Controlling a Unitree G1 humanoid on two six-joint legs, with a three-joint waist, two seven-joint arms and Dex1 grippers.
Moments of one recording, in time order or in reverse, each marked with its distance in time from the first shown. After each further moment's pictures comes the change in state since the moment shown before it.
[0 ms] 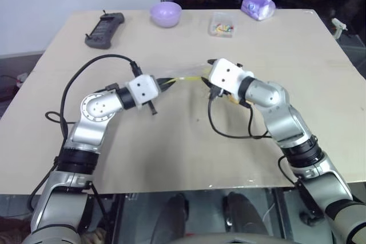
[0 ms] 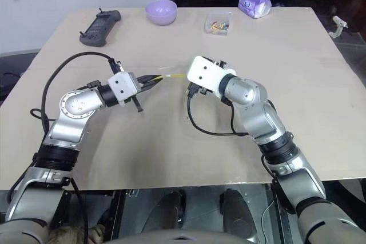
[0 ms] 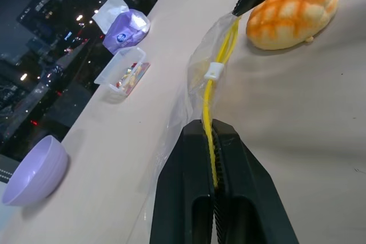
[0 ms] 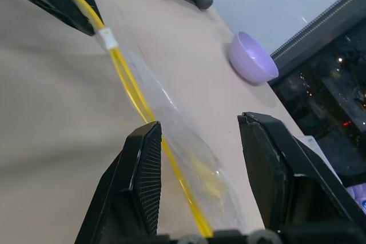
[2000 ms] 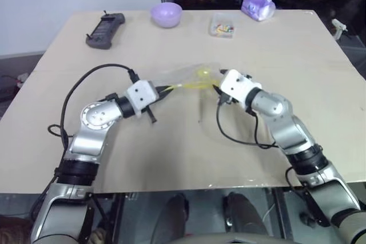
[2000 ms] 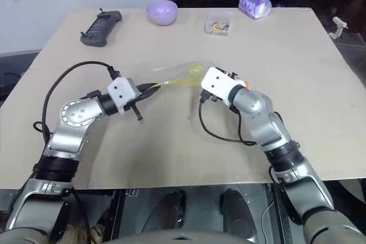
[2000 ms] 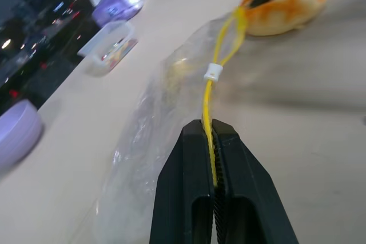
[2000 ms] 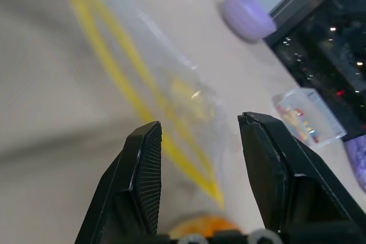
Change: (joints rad) left arm 0.089 -0.028 0.049 -0.080 -0.031 0.173 0.015; right arm 0.134 -0.071 -0.031 0.028 0.052 -0.039 -0.080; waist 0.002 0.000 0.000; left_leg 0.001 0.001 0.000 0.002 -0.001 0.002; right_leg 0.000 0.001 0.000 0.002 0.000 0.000
